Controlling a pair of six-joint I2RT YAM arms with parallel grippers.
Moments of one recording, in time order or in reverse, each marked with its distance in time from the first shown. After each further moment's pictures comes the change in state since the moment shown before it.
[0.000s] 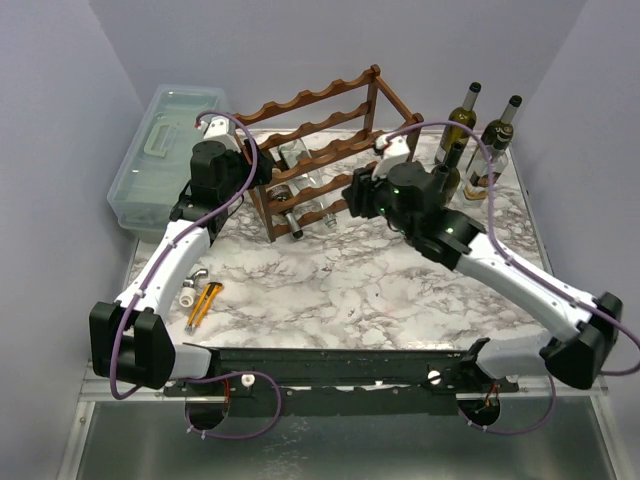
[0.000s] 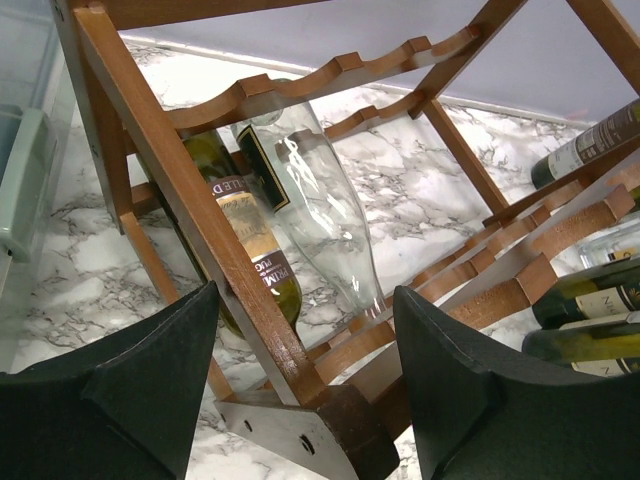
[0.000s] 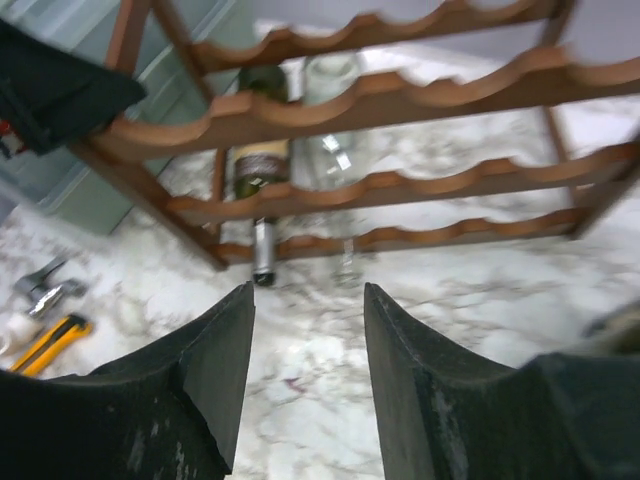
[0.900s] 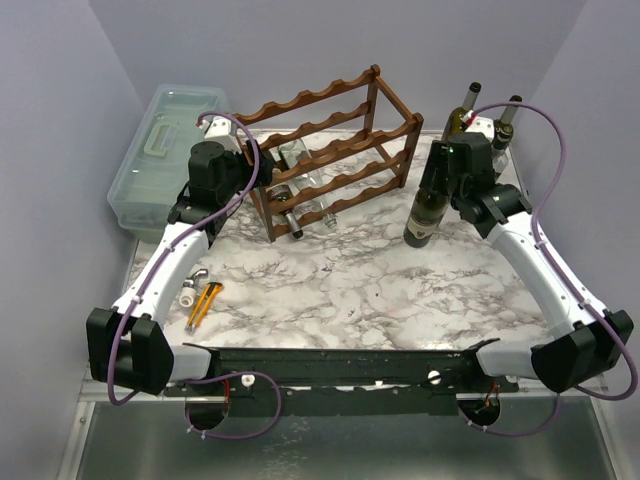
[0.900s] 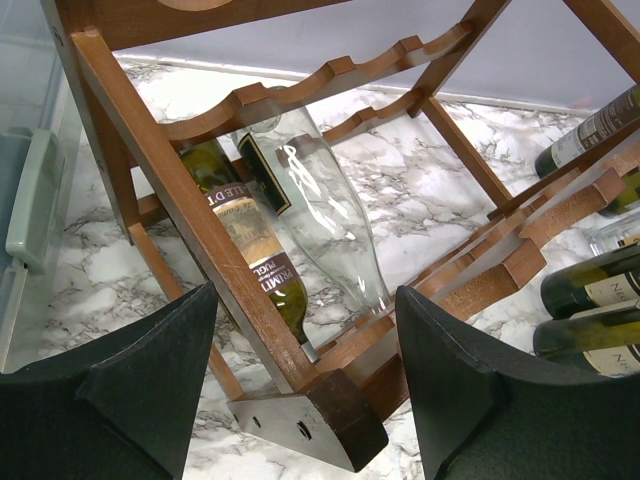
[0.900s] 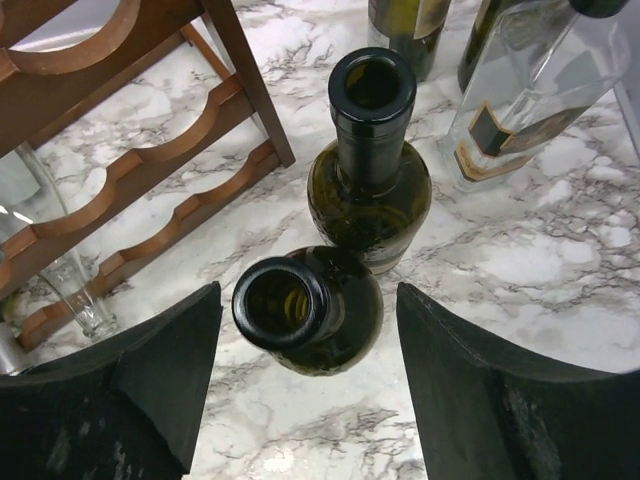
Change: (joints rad) left arm -0.006 -0.024 0.000 -0.009 0.008 0.061; right arm -0.446 -0.011 0.075 -0.321 0.145 0.087
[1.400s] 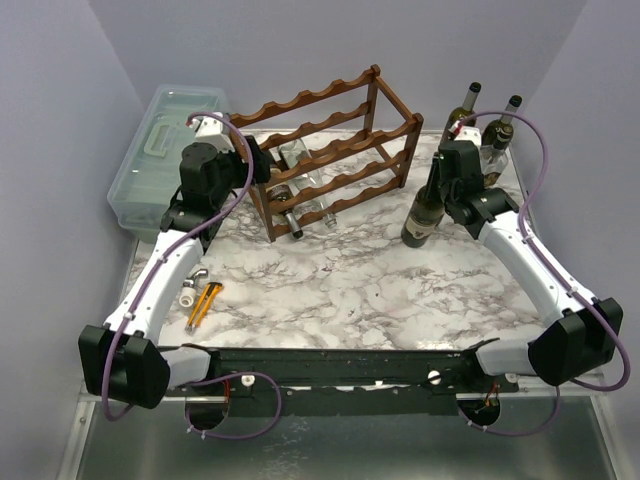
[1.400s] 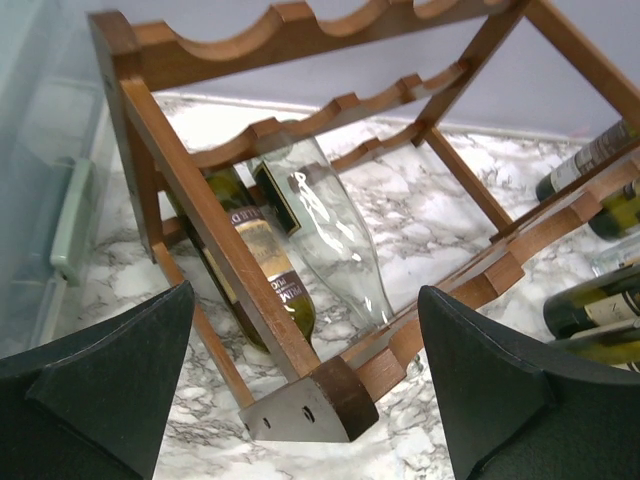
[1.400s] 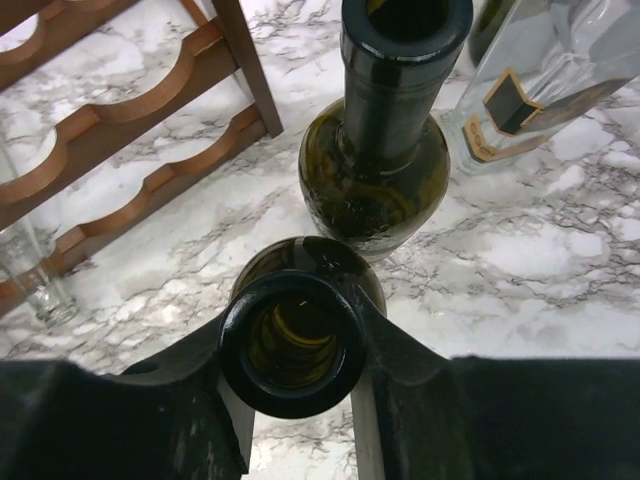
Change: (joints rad) left arm 0.000 -0.059 0.000 -0.002 -0.054 0.017; right arm -0.005 0.059 -0.085 0.064 -0.033 -0.019
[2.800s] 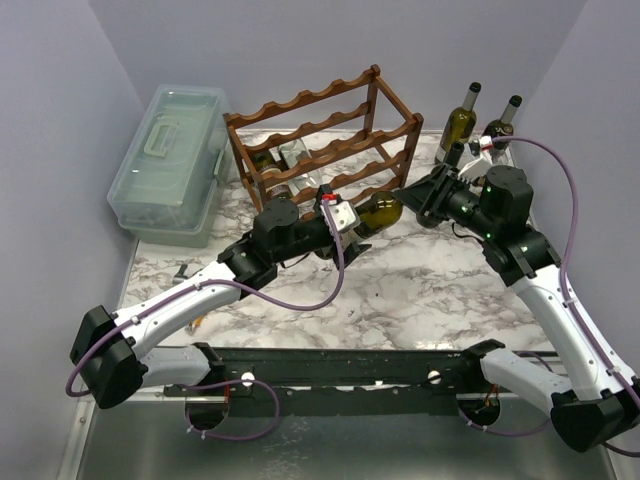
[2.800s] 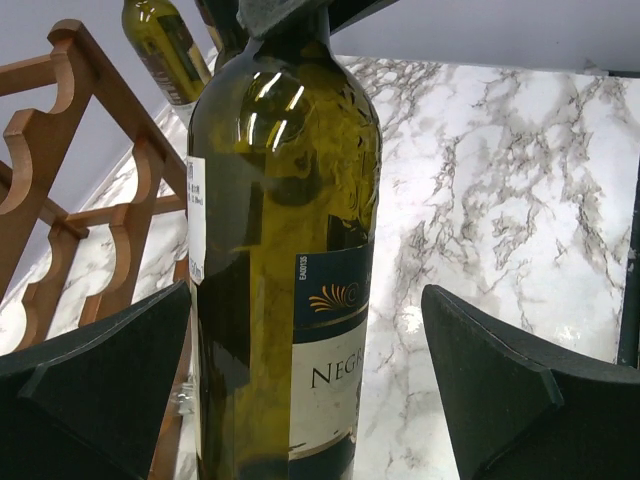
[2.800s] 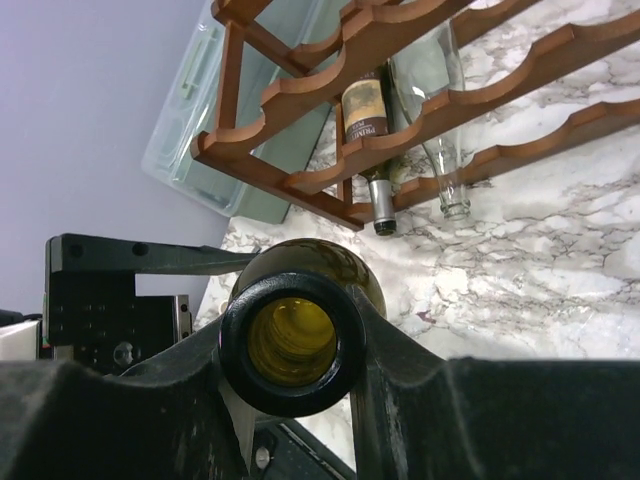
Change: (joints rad) left arm -0.609 -0.045 -0.174 0.220 0.297 0.547; right arm -0.003 -0.357 -0.159 0.191 -0.734 0.363
